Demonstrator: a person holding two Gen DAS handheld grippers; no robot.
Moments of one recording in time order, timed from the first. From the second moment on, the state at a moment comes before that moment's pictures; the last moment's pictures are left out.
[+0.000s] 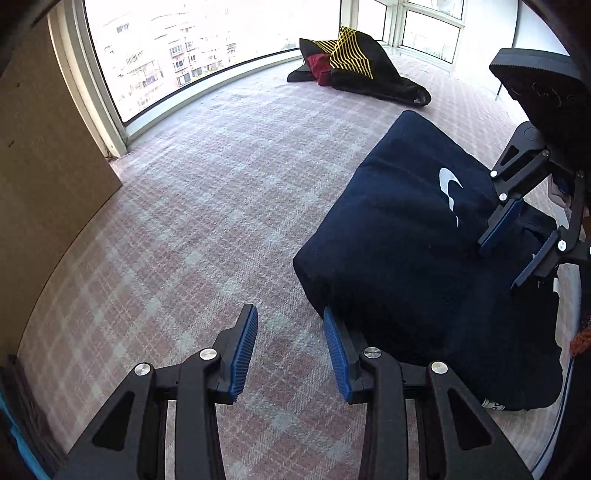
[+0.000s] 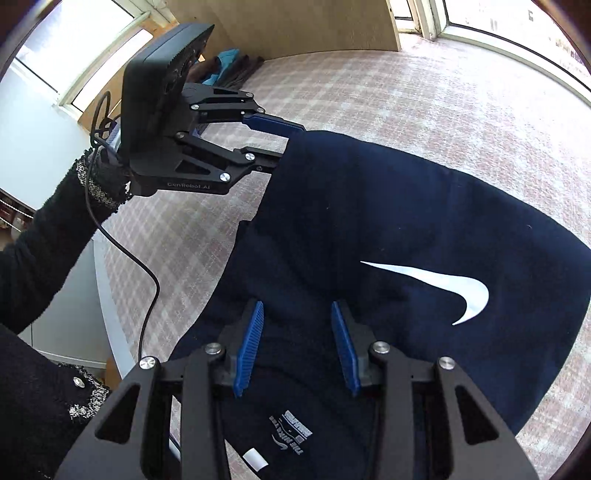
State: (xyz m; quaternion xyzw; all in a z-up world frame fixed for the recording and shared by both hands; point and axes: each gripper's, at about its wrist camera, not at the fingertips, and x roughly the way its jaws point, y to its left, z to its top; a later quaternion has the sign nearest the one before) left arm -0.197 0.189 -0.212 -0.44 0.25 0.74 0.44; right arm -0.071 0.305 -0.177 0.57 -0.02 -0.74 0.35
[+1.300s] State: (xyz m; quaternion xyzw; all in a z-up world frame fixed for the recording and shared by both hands) left arm -0.200 0.151 -0.214 -0.44 0.22 0.73 0.48; right arm -0.118 0.256 -0.162 0.58 0.09 -0.78 0.22
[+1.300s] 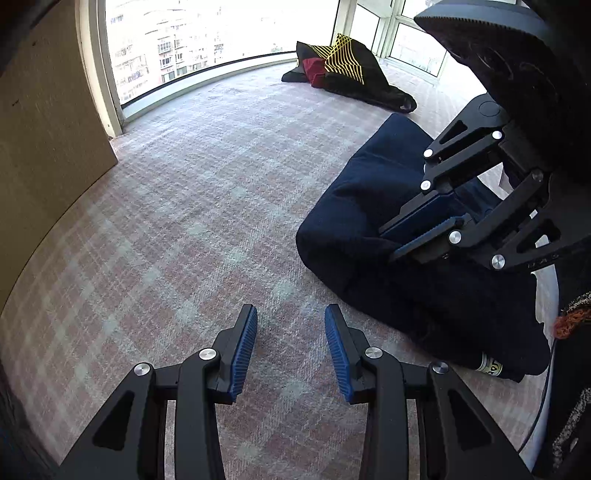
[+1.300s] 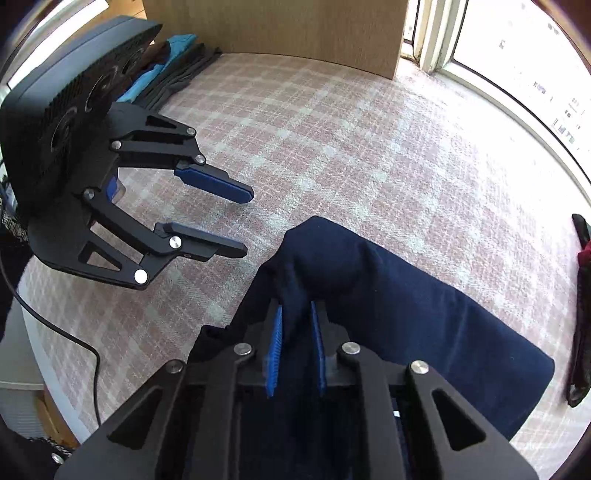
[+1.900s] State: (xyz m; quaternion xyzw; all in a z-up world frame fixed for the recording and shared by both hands) left arm -0.191 0.169 -0.215 -0.43 0.22 0.72 0.50; right arm -0.120 0.286 -0.129 0.58 0.06 -0.78 0.24
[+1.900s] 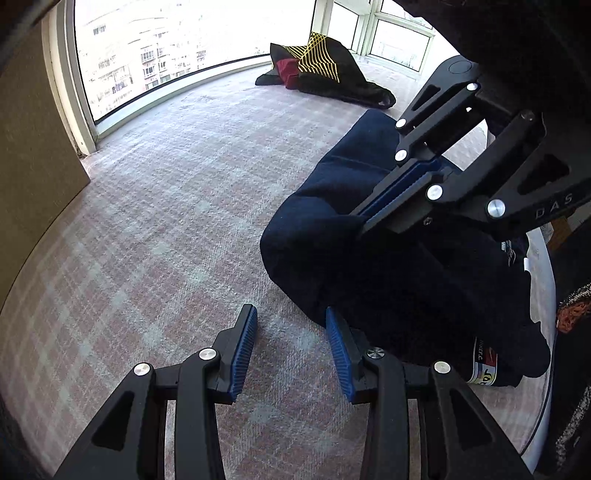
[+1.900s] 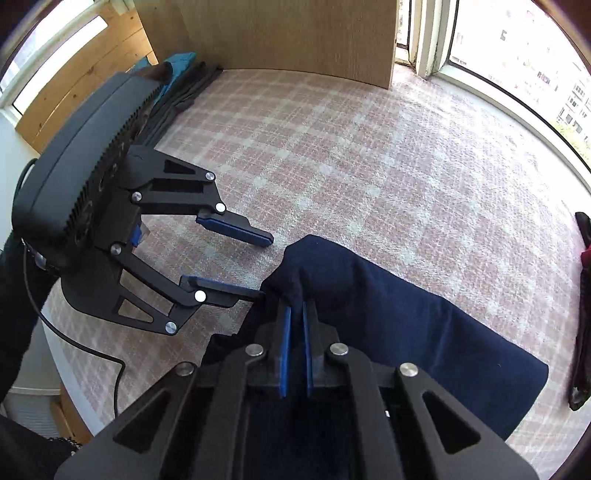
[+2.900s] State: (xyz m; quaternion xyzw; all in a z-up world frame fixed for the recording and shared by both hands) left arm -0.229 0.157 -0.213 -0.47 0.13 0.75 0.45; right arm -0.137 0.281 -0.119 0.57 -0.02 -0.78 0.27
